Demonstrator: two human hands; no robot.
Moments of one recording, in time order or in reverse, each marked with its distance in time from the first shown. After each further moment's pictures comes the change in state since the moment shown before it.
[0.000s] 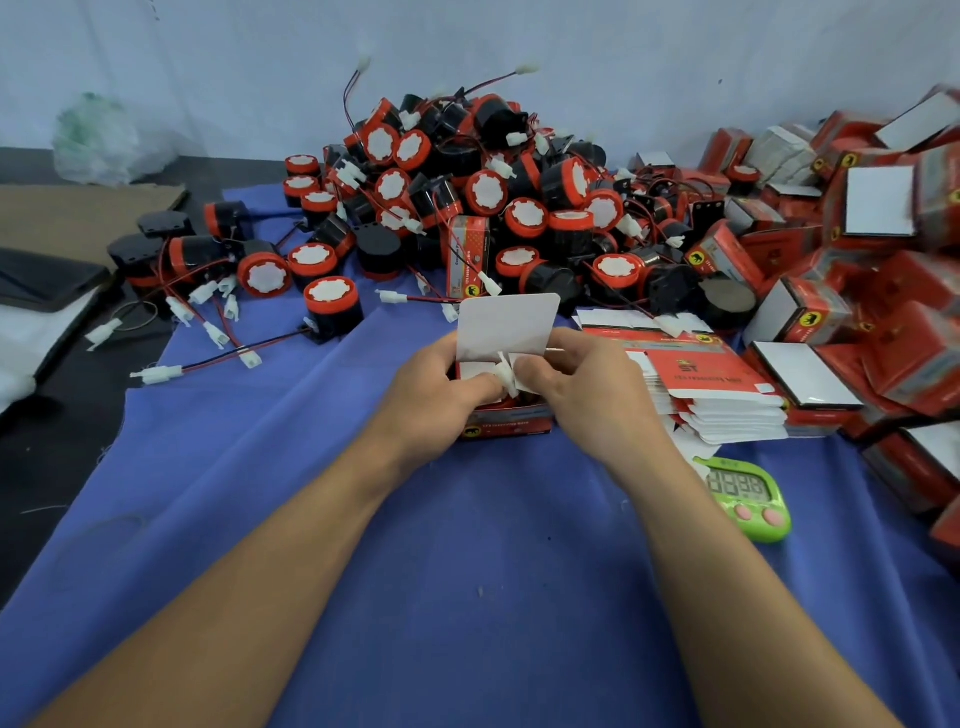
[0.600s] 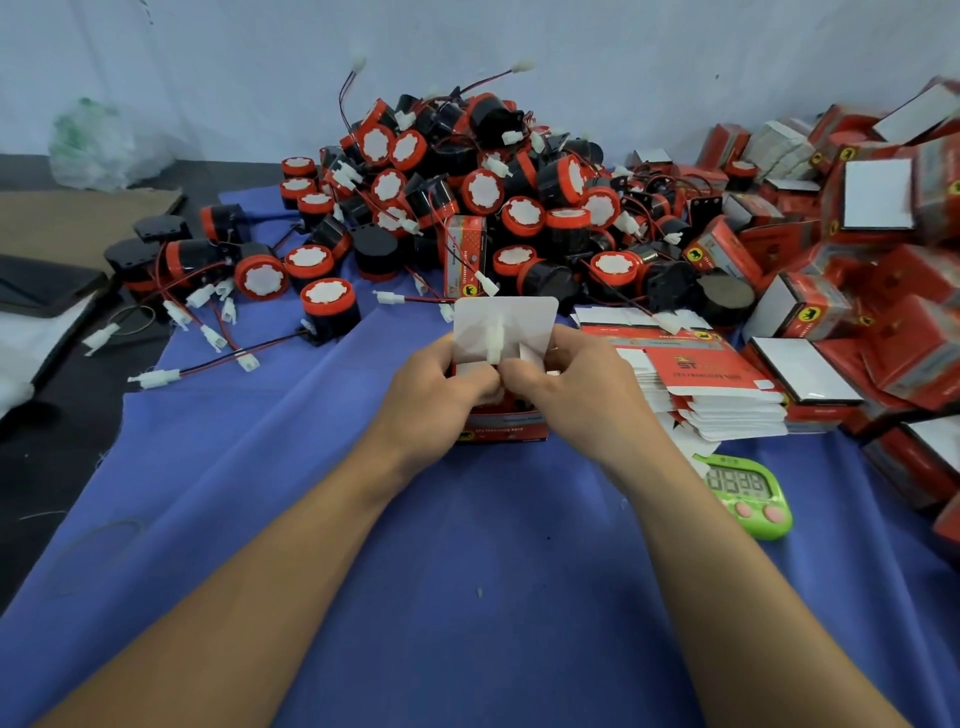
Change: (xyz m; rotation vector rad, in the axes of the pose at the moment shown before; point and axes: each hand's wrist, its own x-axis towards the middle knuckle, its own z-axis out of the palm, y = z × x) left_hand -0.003 0.002 0.004 0.015 0.062 -0.027; right_hand -0.001 -0.005 0.005 -0.059 0.010 0.020
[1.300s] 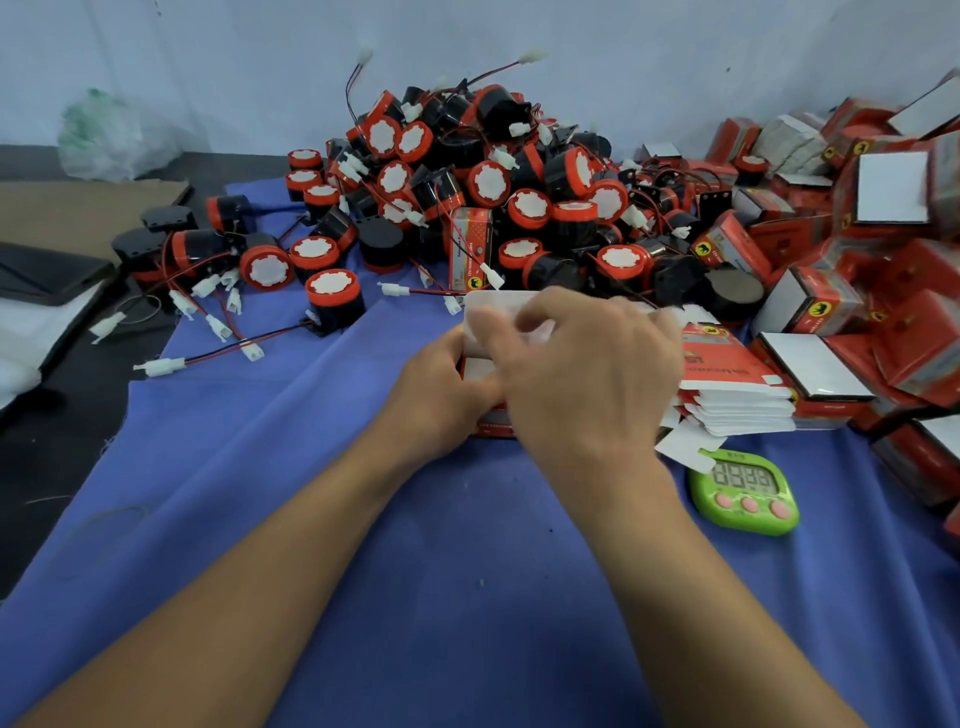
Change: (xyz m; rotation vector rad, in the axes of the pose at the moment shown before) left_hand 0.004 -0.001 0.002 0.173 0.005 0.066; right_hand -0.023 -0.043 0.016 -0.494 0.682 -0.279
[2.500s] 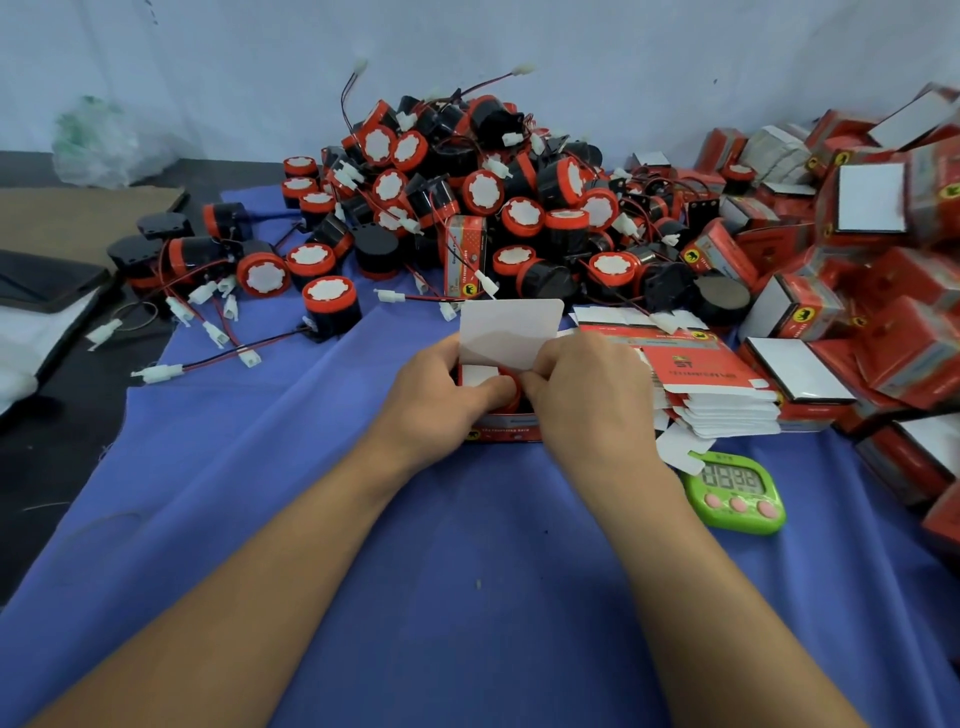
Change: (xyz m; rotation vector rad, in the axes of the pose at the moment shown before) left_hand -0.006 0.001 -0.001 -0.107 -0.010 -0.028; right_hand 0.005 0.036 0.014 -0.143 -0.507 0.020
